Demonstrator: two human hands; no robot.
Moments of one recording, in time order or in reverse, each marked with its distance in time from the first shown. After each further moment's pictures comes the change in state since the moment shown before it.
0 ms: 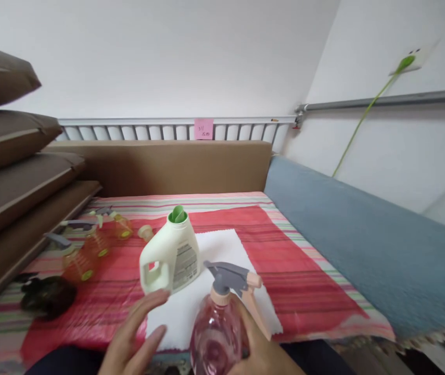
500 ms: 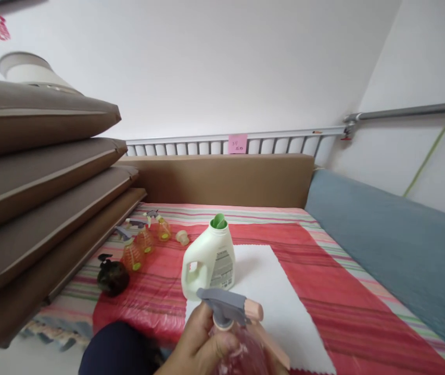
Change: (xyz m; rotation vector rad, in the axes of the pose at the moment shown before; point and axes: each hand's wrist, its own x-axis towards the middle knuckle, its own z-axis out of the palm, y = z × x) left_hand -0.008 0.094 0.015 -0.666 -0.212 0.049; right_hand 0.007 0.003 0.070 0.505 -0.191 0.123
